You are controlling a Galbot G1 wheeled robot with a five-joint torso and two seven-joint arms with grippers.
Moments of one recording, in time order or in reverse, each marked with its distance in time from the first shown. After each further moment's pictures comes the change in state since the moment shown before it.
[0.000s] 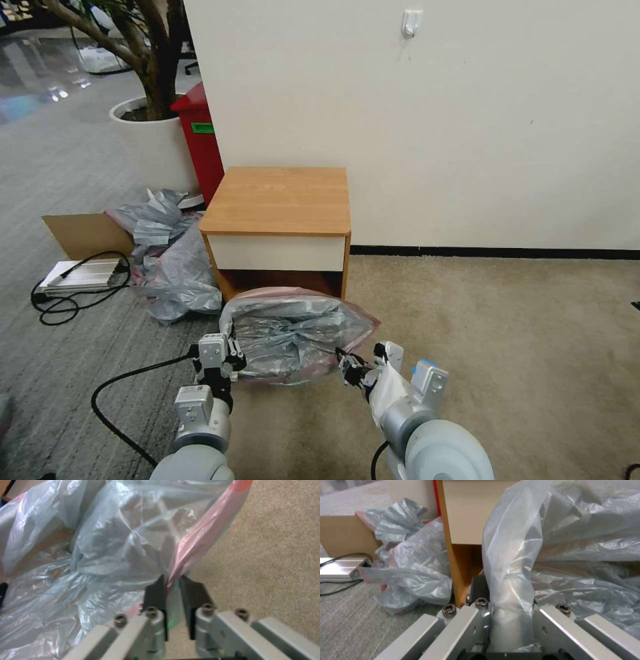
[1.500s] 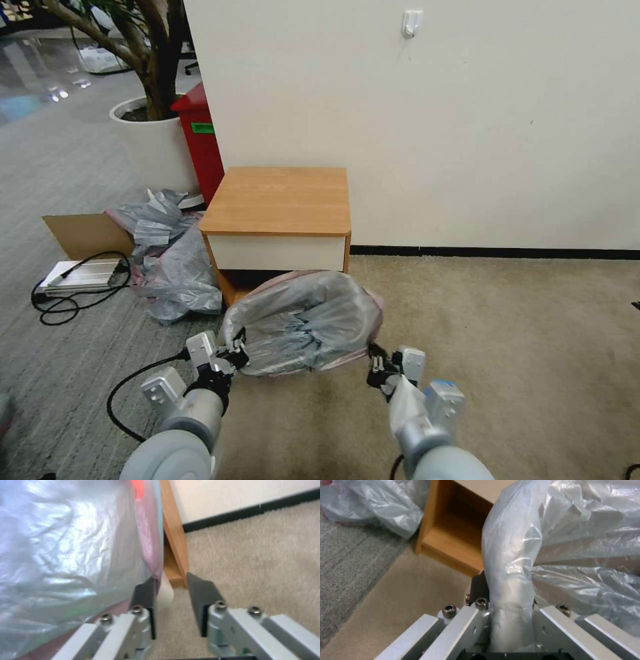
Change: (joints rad) left arm -0.055 0.009 -0.107 -0.072 -0.669 0.230 -0.132; right arm -0.220 -0.030 0.074 0.075 -0.537 0.144 -0.239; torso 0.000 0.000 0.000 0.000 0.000
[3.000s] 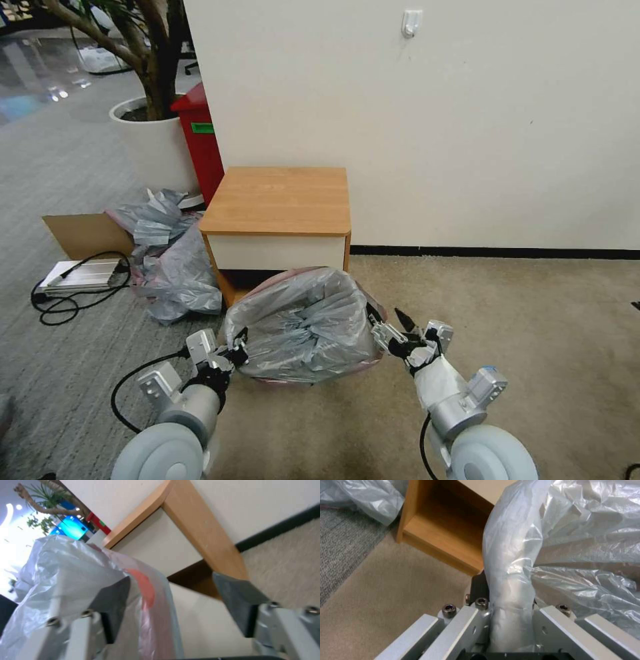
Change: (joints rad) left arm 0.011 0.006 -0.002 -0.036 -0.096 0.030 0.007; right arm 0.112 0.032 0.218 -0.178 0.397 0.161 -0.403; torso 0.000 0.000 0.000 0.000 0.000
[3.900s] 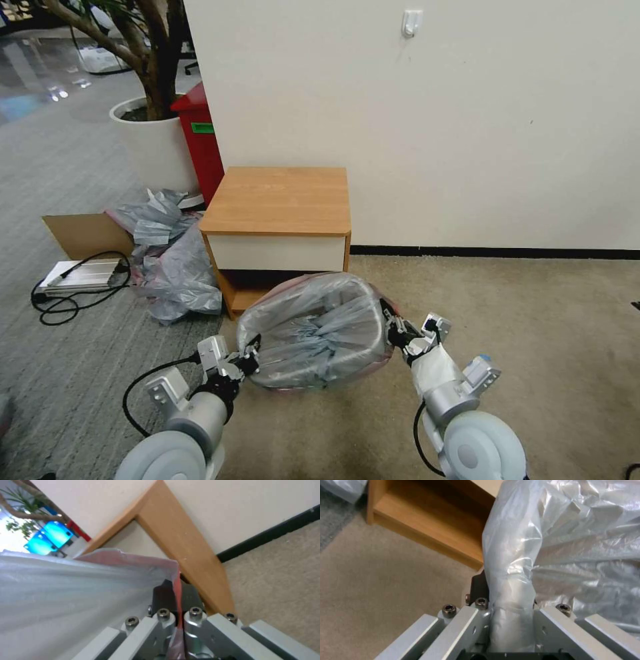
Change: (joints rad) left arm 0.042 0.003 0.026 -0.030 -0.016 0.053 0.068; right arm 0.098 -0.010 0.005 -0.090 -0.013 0.020 0.065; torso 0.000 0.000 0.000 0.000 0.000
